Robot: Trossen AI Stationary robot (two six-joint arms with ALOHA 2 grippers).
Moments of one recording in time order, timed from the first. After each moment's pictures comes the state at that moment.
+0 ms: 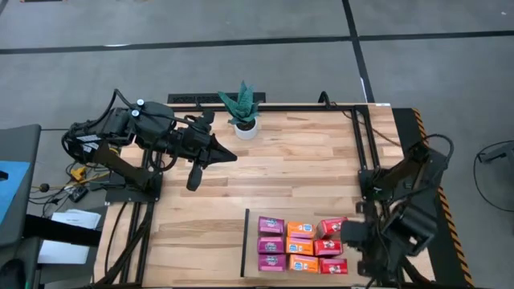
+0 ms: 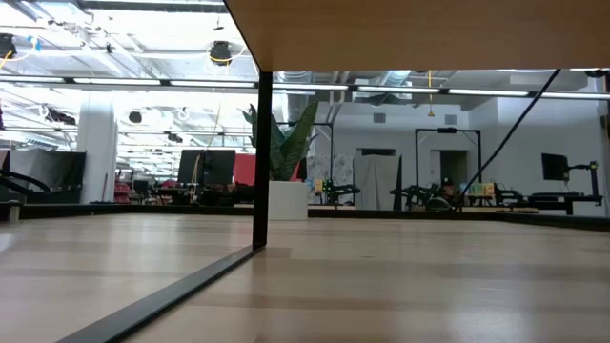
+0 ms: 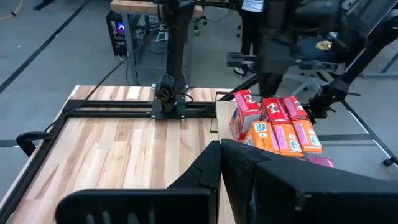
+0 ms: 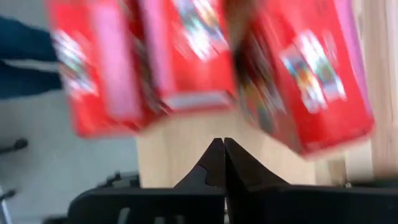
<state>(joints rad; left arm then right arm) -0.18 1.41 1.96 -0.82 -0.12 -0.12 0.95 1.65 1.90 -1.57 0.15 1.10</state>
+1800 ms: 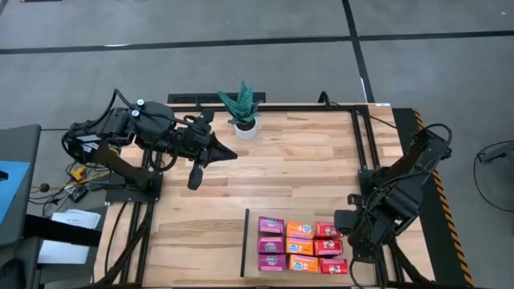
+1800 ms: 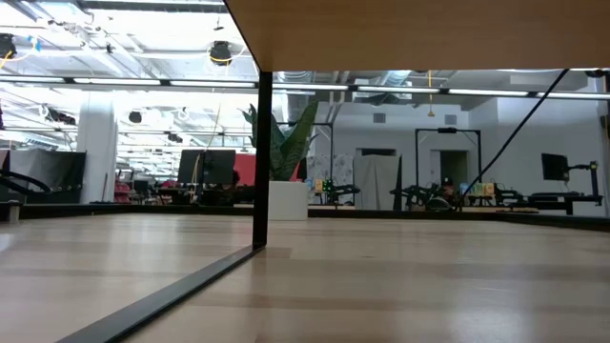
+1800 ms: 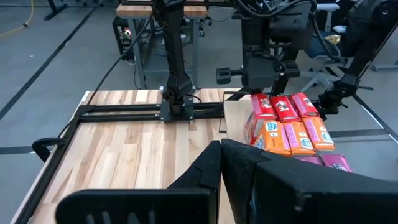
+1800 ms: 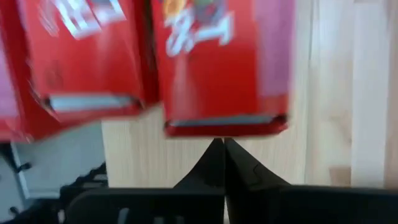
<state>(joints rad) -0.18 1.41 1.96 -0.82 -0.15 -0.06 0.82 1.46 1.55 -1.35 0.02 0.94</state>
